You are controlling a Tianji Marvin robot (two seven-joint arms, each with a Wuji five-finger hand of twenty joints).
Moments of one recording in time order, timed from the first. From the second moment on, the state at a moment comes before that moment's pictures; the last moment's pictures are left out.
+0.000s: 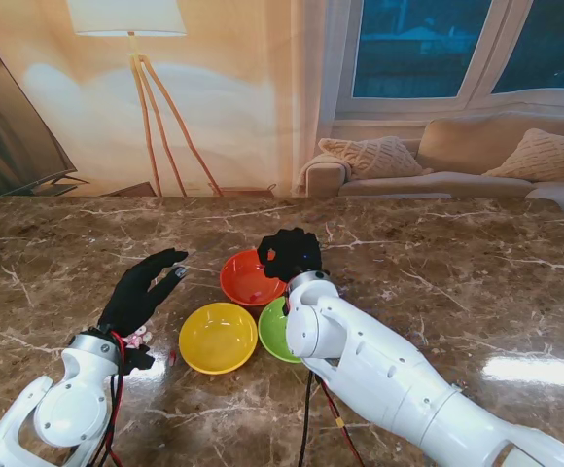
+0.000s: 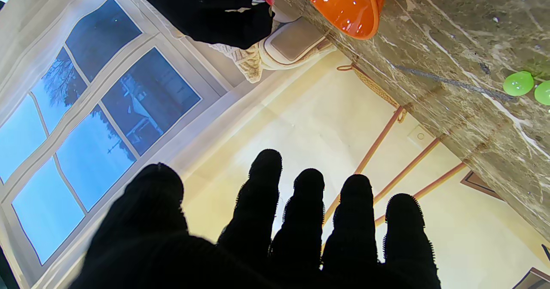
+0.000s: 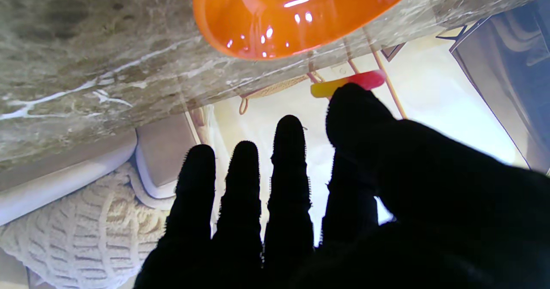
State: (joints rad) left arm 1.79 -1.15 -1.41 -1.73 0.42 -0.19 0.17; right arm -1.06 -1.32 0.63 -1.19 -0.50 0.41 -0.36; left_hand 0.61 0.03 0.06 0.13 0.56 0.13 0.15 0.24 0.46 0.16 0.13 0.21 0.34 0.14 0.11 0.26 0.00 0.20 0.46 0.25; right_hand 0.61 -0.63 1.23 -0.33 0.81 -0.27 0.82 0.98 0.56 -0.04 0.69 0.80 0.25 -0.01 0.70 0.53 0.10 -0.01 0.92 0.62
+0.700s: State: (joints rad) left arm 1.79 -1.15 -1.41 -1.74 0.42 -0.19 0.17; right arm -1.06 -1.32 0.62 -1.19 -0.51 0.42 -0.32; left_hand 0.61 0.03 0.06 0.13 0.56 0.13 0.15 0.24 0.46 0.16 0.13 0.21 0.34 0.14 0.11 0.26 0.00 0.20 0.46 0.25; right_hand 0.54 -0.67 1.22 -0.29 0.77 -0.01 0.62 0.49 0.56 -0.02 0.61 0.69 0.25 -0.01 0.70 0.53 0.10 0.00 0.92 0.62
